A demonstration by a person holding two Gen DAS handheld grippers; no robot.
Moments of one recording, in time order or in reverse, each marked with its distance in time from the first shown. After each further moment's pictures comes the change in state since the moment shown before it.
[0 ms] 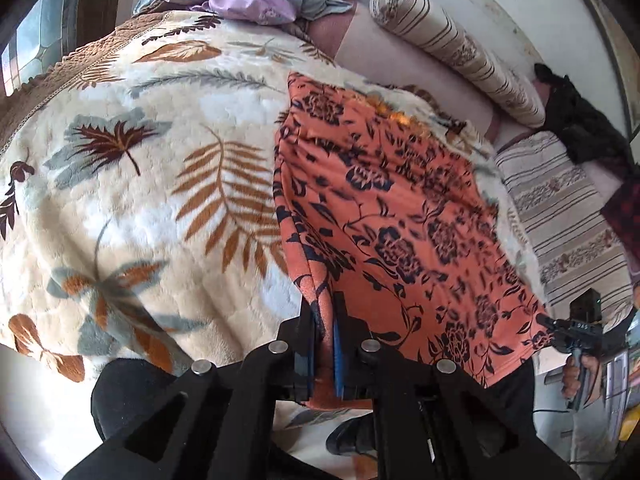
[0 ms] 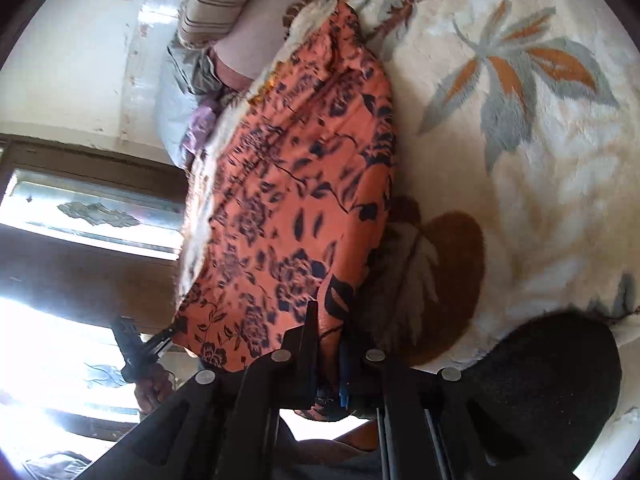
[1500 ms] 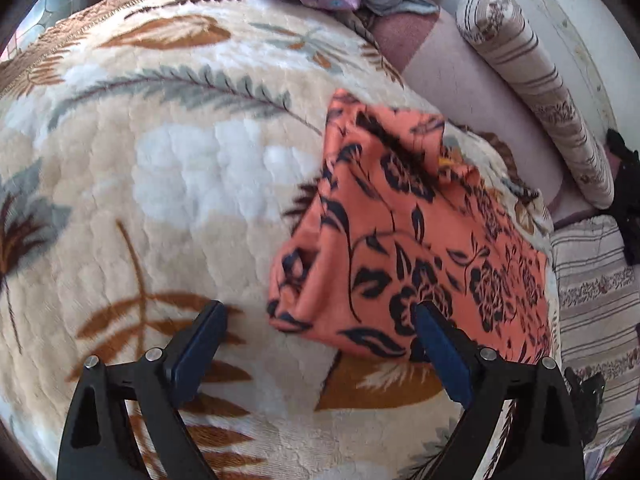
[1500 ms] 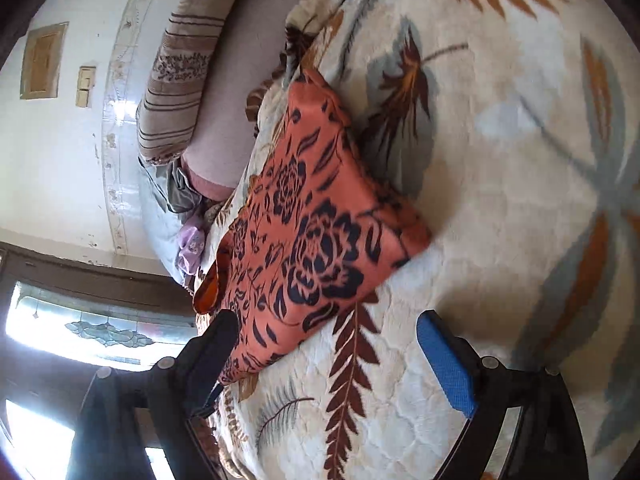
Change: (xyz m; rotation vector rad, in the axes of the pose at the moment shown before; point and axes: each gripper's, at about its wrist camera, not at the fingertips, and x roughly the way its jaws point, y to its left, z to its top) left arm 0.155 0.018 0.138 -0.189 0.016 0.103; right arm 0.105 -0.012 0.128 0.188 -0.249 -0.023
